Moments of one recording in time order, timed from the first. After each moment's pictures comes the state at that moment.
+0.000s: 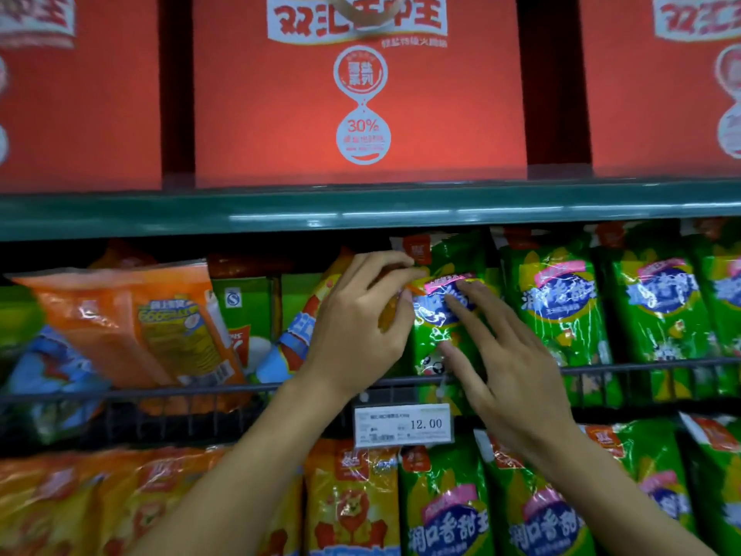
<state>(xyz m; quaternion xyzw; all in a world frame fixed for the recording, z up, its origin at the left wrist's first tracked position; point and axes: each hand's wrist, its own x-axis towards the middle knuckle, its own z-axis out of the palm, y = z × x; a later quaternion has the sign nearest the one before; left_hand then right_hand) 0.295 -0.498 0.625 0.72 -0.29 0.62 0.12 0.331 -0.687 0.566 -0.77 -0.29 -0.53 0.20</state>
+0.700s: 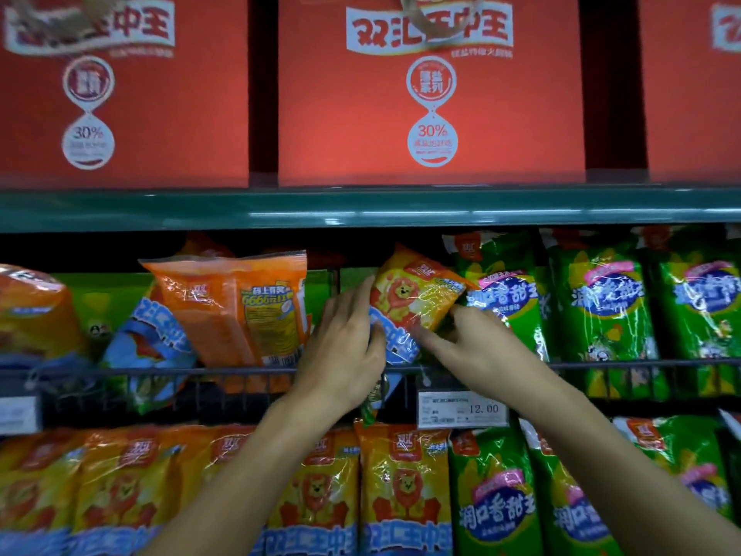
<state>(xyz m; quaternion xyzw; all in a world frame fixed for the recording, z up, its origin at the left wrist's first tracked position) 0.260 -0.424 0.595 0.87 -0.09 0.44 0.21 0.285 -0.606 0.613 -0.87 -0.28 -0.28 0.30</state>
